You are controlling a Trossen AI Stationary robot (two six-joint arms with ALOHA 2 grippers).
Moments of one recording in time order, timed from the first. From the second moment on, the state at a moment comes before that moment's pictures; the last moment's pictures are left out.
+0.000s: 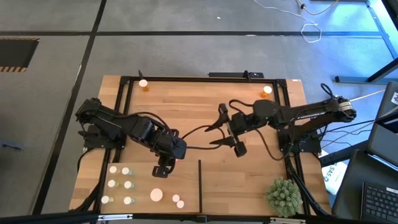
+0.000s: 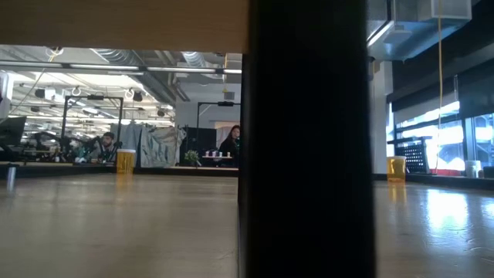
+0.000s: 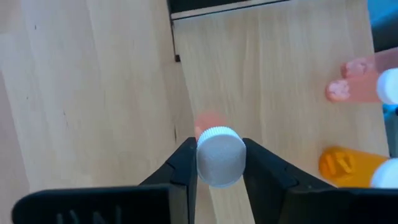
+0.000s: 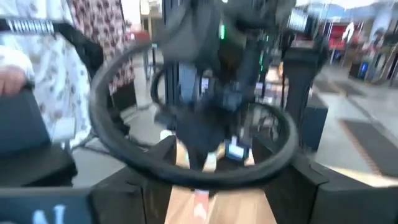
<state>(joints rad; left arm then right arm) -0.37 1.65 1.76 -1.20 0.01 -0.27 0.16 1.32 1.12 0.24 -0.22 0.00</state>
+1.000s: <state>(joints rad) -0.45 1.77 1.73 -1.08 0.06 -0.37 0.24 1.24 1.12 -0.09 -0.42 -0.08</state>
